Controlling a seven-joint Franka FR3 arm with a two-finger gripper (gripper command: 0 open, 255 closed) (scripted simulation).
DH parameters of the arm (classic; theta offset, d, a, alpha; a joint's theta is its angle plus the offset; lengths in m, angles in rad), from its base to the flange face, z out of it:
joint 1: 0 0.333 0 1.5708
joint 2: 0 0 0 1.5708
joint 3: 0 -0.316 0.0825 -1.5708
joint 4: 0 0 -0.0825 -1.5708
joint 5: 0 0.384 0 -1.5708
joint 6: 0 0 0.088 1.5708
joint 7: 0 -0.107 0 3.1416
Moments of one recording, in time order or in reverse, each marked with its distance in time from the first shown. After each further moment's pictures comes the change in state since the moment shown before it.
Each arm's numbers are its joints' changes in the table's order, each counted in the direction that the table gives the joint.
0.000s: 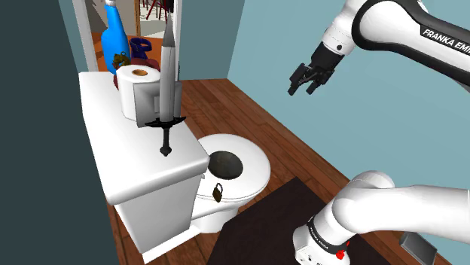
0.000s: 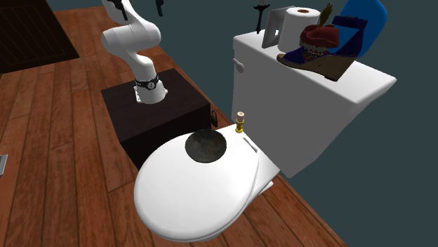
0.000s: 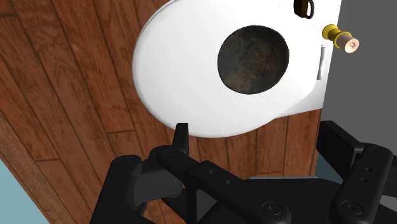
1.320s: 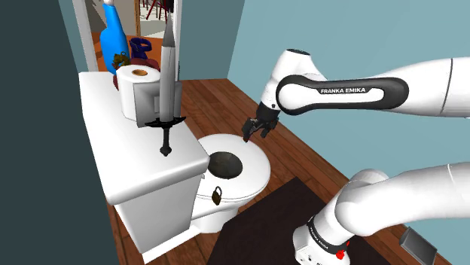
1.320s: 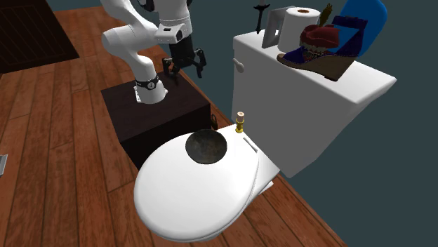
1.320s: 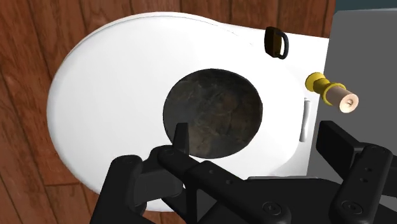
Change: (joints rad) arm 0.095 -0.282 -0.093 -0.320 0.127 -0.454 -0.048
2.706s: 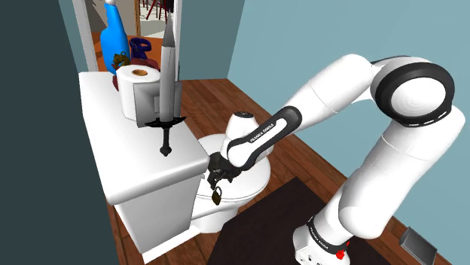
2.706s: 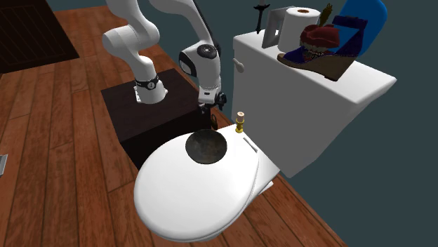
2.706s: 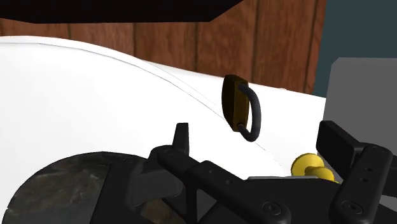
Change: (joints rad) arm 0.122 -0.660 -0.110 -0.008 0.146 -0.543 0.004
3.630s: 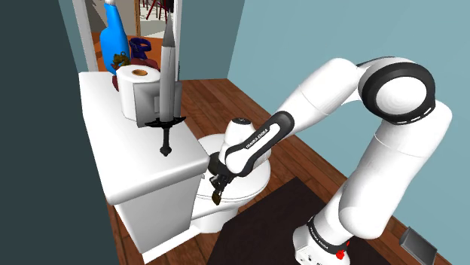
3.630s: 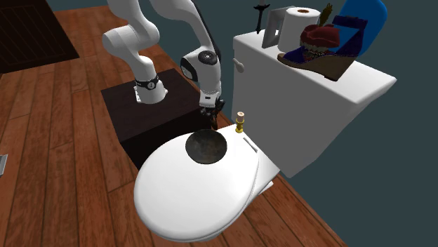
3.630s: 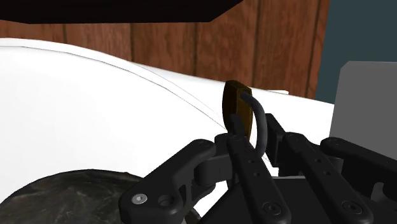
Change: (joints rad) arm 0.008 -0.072 -0.004 0.002 0.002 -0.071 -0.002
